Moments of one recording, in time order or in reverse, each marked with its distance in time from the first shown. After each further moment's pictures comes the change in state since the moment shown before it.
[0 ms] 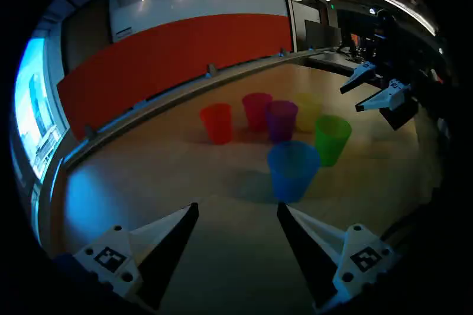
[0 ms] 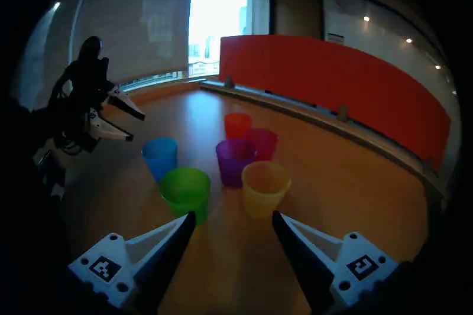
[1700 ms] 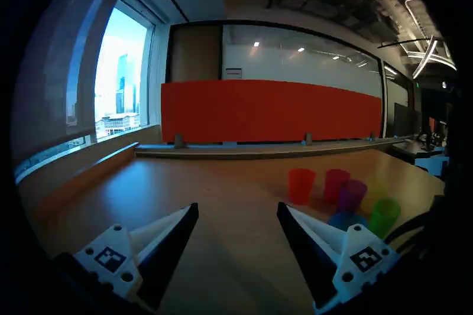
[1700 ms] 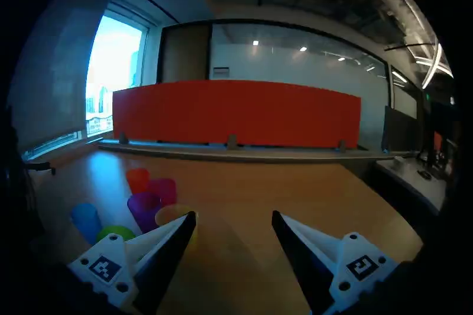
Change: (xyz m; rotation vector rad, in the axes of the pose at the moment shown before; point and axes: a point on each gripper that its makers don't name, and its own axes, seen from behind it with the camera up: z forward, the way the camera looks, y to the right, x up) left arm 0.021 -0.065 -0.052 0.525 0.372 -0.364; right arm 0.035 0.075 -0.039 -0.619 0.275 0.244
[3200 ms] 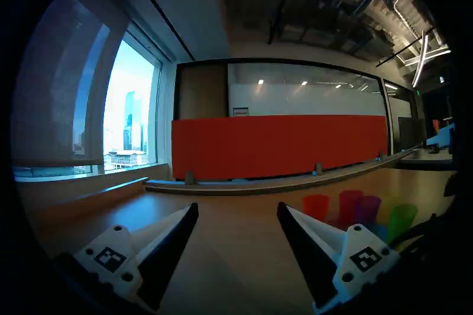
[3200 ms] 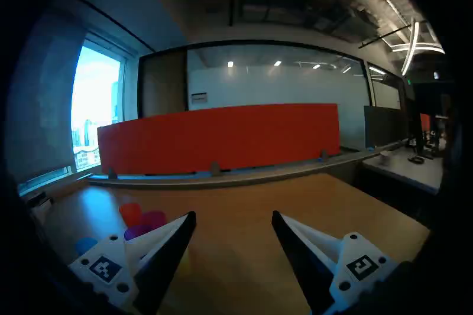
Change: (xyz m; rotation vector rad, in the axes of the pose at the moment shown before) left arm 0.018 -0.023 0.004 0.049 0.245 0.035; right arm 0.033 0.027 -0.013 -0.086 0.126 0.123
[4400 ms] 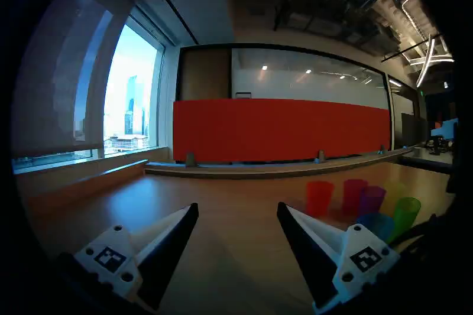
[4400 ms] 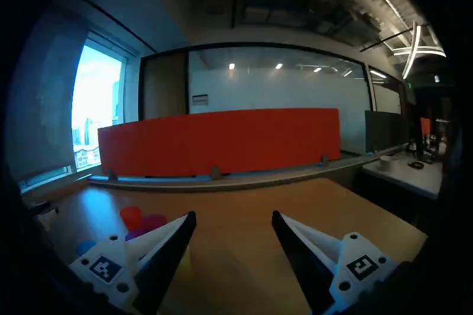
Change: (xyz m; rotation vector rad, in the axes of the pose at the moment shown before) left arm -0.029 -0.005 0.009 0.007 -0.090 -0.030; right arm 0.016 -0.003 -0.004 0.003 0.014 -0.013
